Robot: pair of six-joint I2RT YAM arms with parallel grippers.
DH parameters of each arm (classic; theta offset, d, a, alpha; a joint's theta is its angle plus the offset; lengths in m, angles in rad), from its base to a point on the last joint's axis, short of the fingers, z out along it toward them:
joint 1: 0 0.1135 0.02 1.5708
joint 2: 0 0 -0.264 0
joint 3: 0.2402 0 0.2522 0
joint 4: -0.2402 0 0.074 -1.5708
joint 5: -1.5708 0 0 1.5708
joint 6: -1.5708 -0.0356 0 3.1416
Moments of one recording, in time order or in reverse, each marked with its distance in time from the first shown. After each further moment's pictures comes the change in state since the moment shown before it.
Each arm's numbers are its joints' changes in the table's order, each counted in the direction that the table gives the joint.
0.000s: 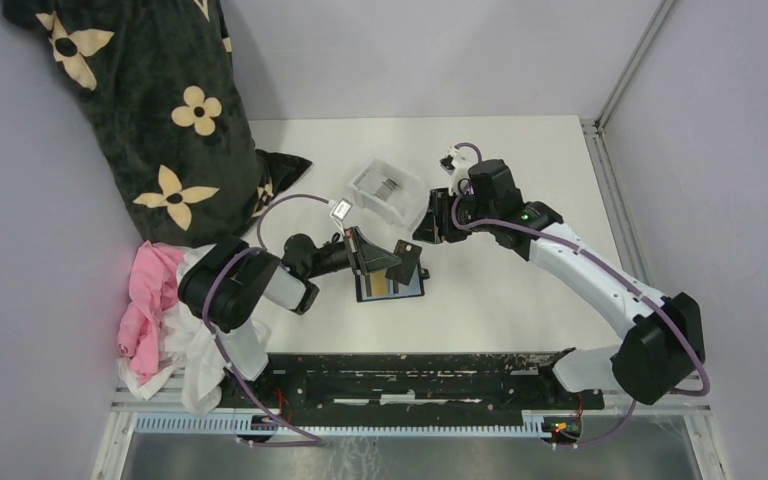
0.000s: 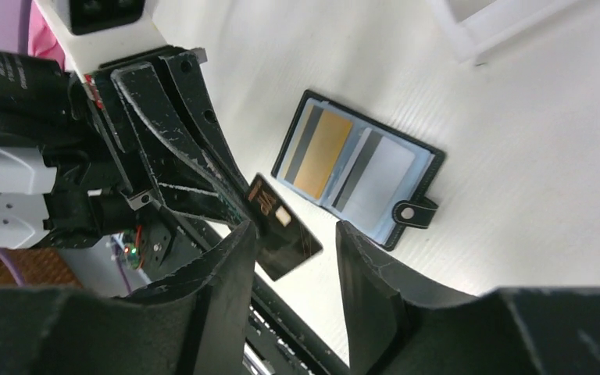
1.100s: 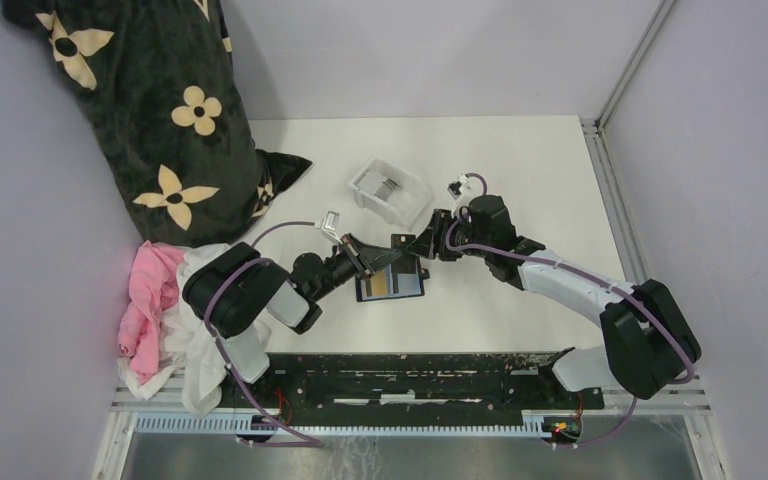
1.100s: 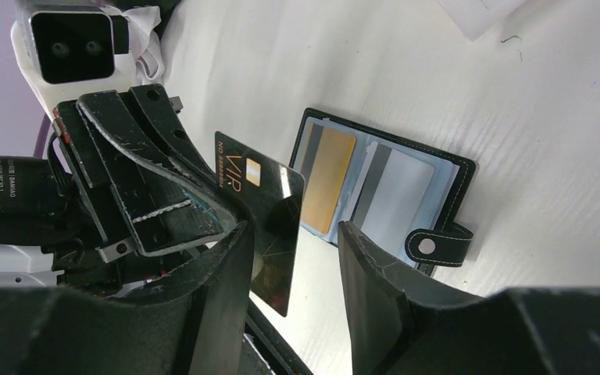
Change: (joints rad) left arm -0.140 0.011 -0.140 0.027 0.572 0.102; right arm -0.001 0.014 -0.378 0.532 -0.026 -0.236
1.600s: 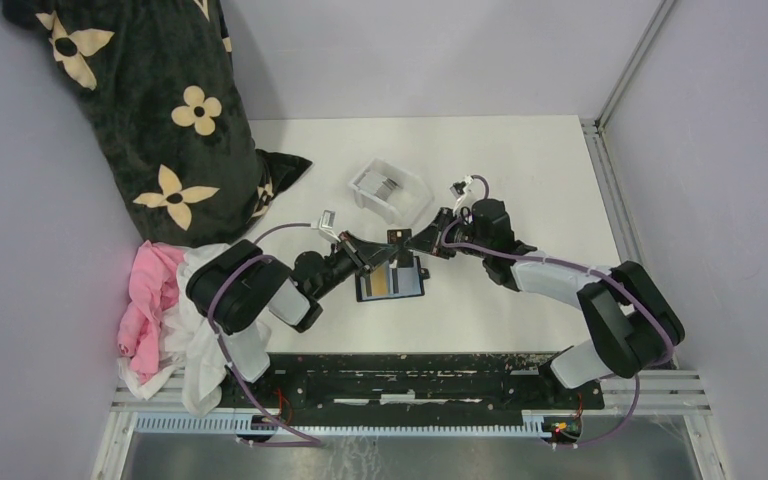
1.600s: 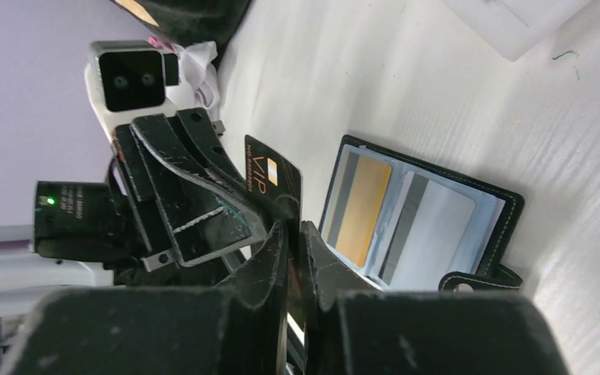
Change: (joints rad) left arm 0.005 -0.020 0.014 -0.006 0.045 0.030; right arm -0.019 -0.110 -0.073 0.304 0.087 -0.180
